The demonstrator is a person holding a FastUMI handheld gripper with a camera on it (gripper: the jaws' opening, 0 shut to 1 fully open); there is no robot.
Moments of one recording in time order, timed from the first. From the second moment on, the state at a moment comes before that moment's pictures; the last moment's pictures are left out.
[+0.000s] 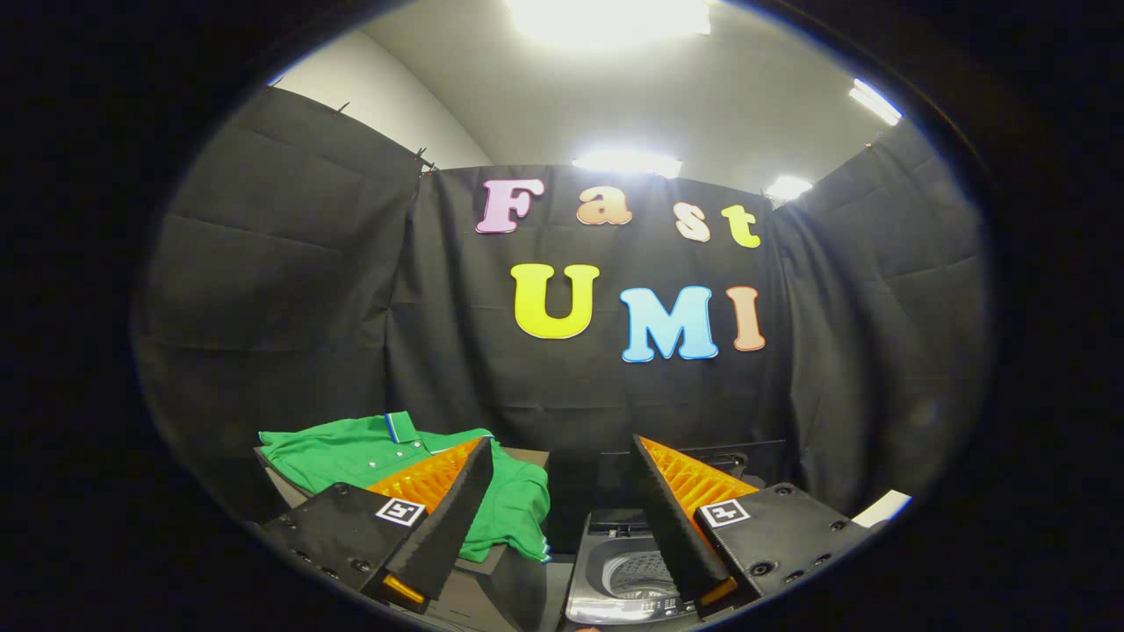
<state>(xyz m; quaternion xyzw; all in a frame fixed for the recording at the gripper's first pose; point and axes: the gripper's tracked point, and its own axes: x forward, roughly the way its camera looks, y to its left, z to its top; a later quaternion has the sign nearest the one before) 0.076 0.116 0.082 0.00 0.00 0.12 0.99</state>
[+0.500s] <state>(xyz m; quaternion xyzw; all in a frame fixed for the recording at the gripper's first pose) 0.095 0.213 0.077 -0.01 0.04 0.19 0.98</state>
